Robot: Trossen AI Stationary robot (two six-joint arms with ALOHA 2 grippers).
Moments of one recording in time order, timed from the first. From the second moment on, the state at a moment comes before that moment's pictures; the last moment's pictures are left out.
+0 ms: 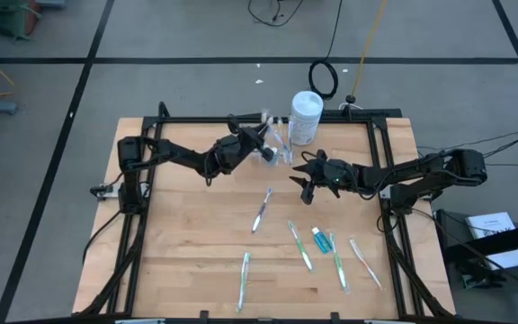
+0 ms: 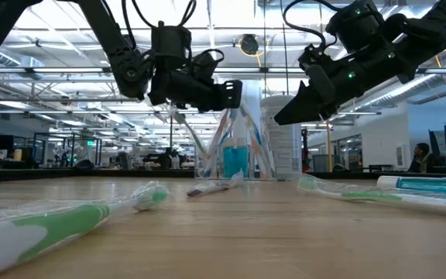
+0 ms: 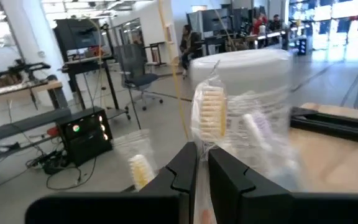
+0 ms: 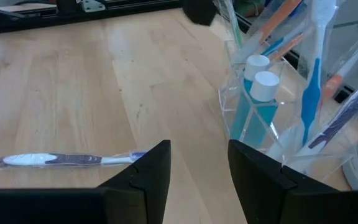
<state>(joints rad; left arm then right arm) 0.29 1.94 0.93 1.05 -0.53 0.15 -0.13 1.31 0.46 0.45 0.21 0.12</state>
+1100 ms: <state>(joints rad) 0.16 1.68 0.93 0.25 -0.93 0.06 -0.13 1.31 0.46 0.45 0.21 0.21</state>
